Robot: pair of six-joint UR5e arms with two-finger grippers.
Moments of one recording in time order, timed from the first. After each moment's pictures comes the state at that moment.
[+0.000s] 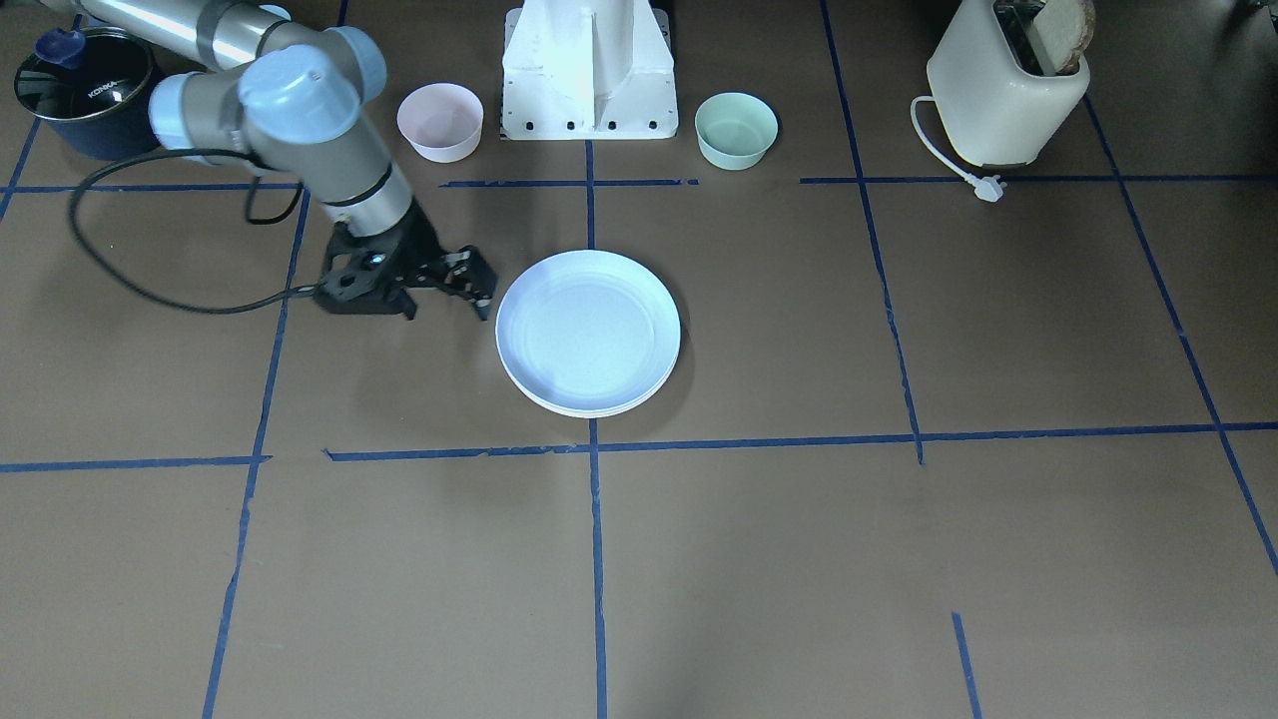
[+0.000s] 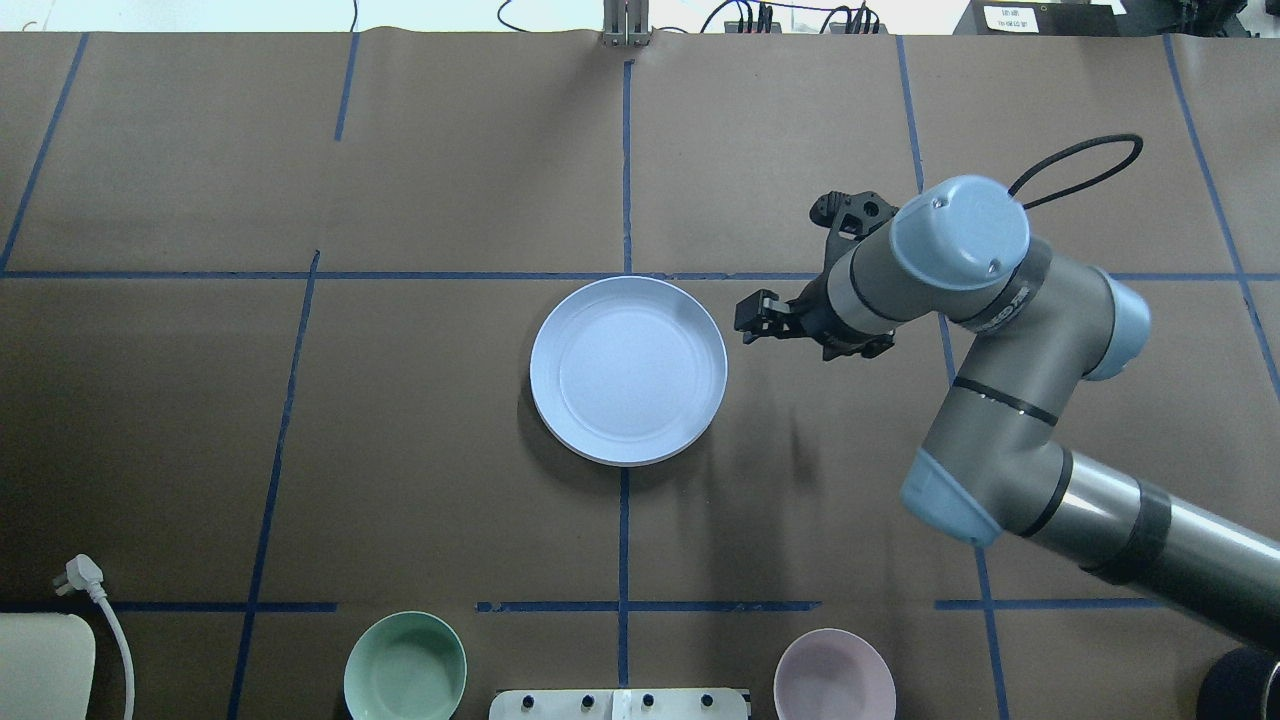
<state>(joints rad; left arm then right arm) -1.56 -1.42 -1.75 -1.50 -2.43 0.14 0.69 -1.15 1.75 -1.32 2.01 1.24</state>
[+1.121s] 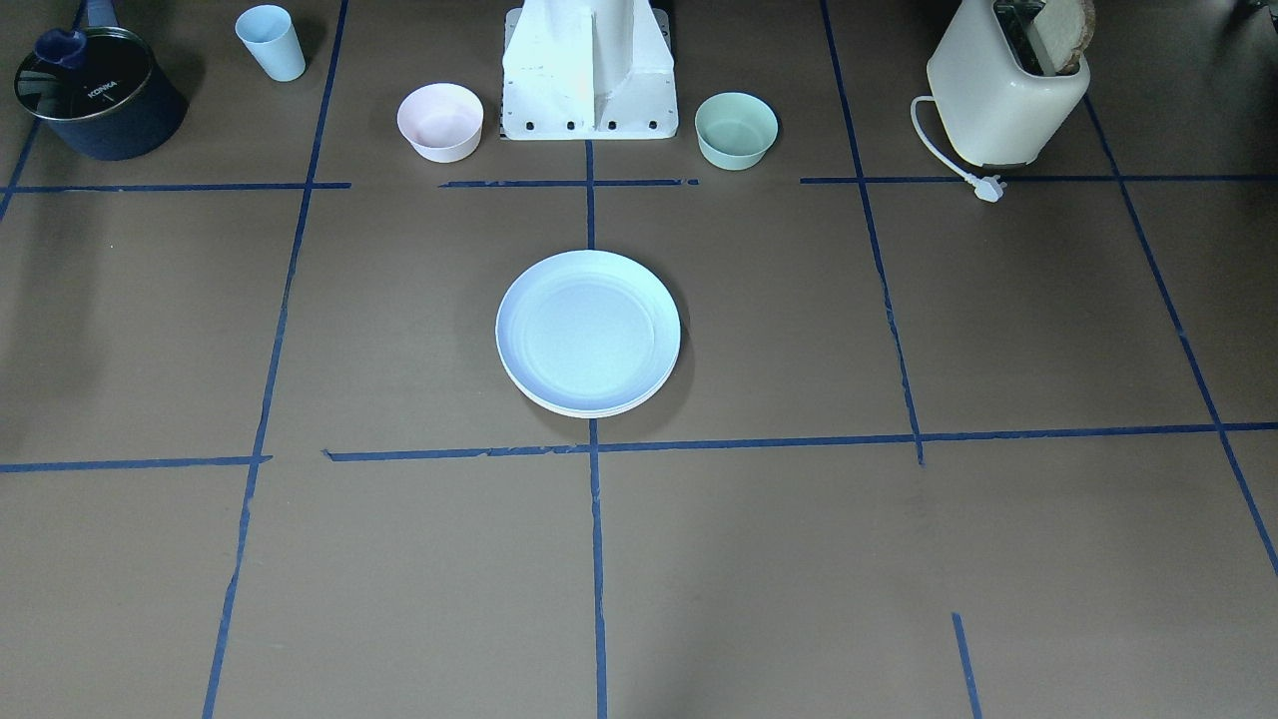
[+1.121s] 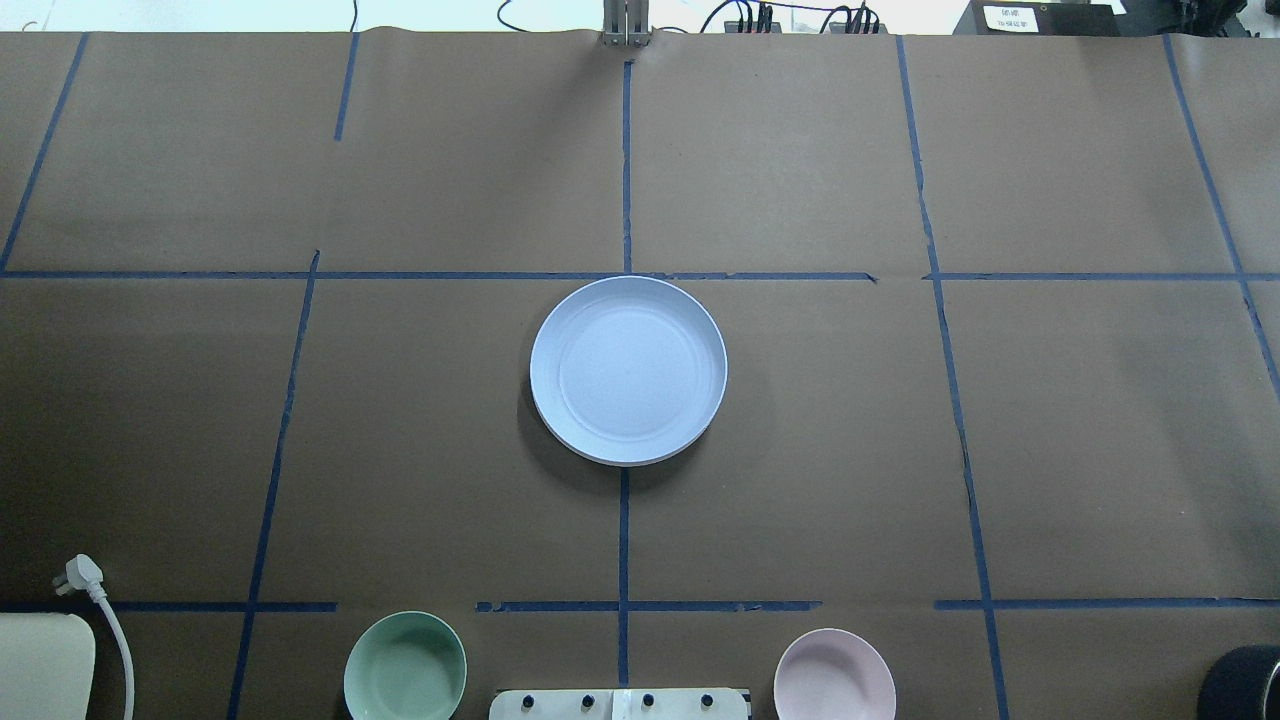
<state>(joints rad) -1.56 -1.42 -1.73 -1.52 -2.36 0.14 1.49 -1.74 1.76 -1.48 2.35 -0.05</state>
